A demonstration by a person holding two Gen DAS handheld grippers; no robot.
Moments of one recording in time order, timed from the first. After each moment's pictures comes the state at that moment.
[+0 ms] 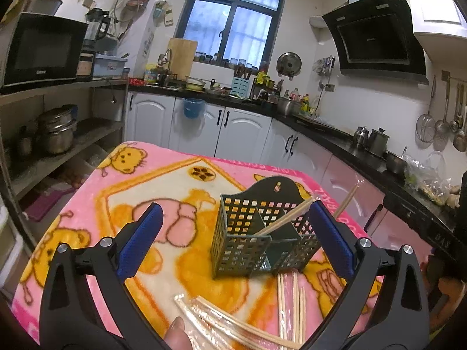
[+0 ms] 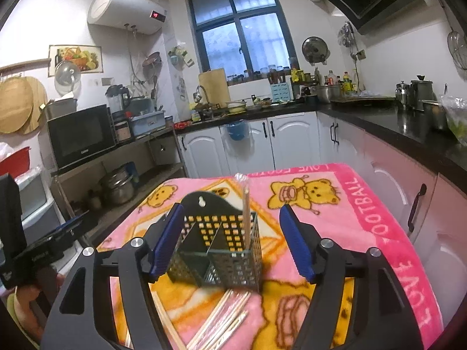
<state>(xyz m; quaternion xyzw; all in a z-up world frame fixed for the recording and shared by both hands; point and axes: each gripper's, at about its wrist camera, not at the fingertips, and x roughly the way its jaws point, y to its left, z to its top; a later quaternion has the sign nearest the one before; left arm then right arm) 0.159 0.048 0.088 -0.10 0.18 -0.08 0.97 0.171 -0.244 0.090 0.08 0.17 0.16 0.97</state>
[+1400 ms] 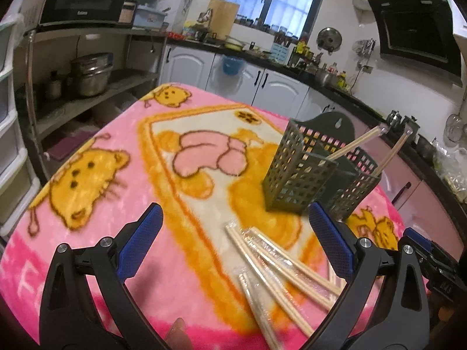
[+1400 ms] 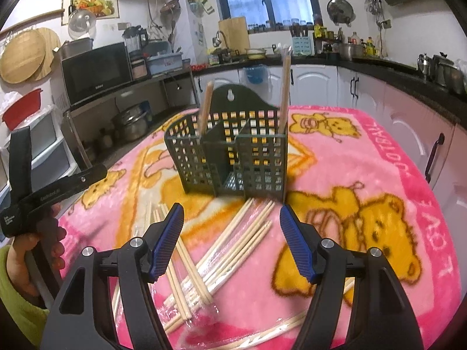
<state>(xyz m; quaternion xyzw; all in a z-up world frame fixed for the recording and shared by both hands) 0.133 0.094 0.010 -0.15 0.28 -0.01 0.95 0.140 -0.206 0.006 0.02 0.29 0.21 0.93</state>
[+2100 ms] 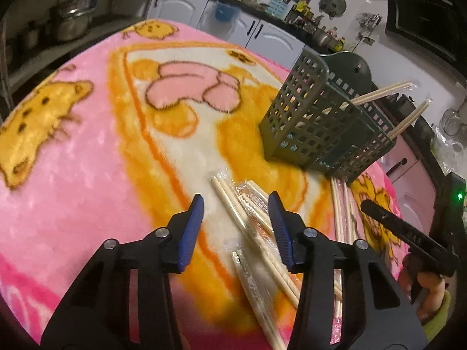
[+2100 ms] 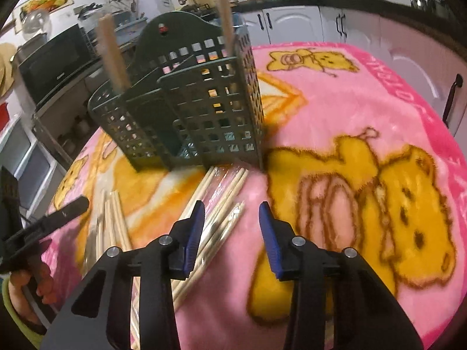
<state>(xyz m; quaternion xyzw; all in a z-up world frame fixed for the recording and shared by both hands) 0.172 0.090 -0.049 -0.20 0.40 -0.07 0.89 0.227 -0.217 -0.050 0.07 0.42 0.17 0.89</state>
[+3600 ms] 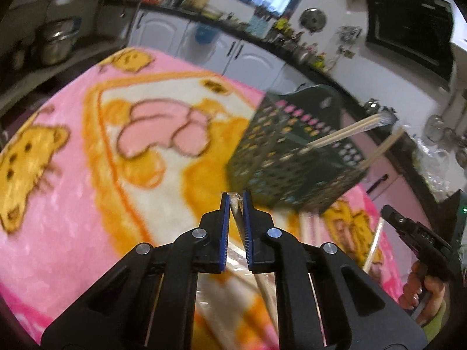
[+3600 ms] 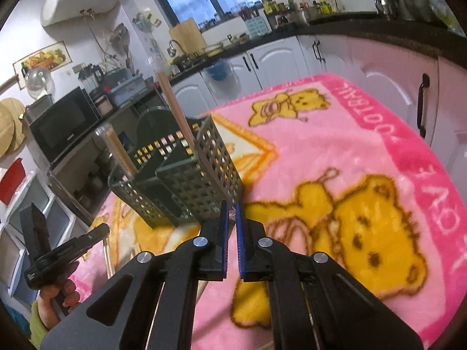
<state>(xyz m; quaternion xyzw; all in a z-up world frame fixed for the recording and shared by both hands) 0.183 0.074 -0.001 -0.19 0.33 -0.11 0.92 0.203 -0.285 0.009 0.16 0.31 0.17 0.92</state>
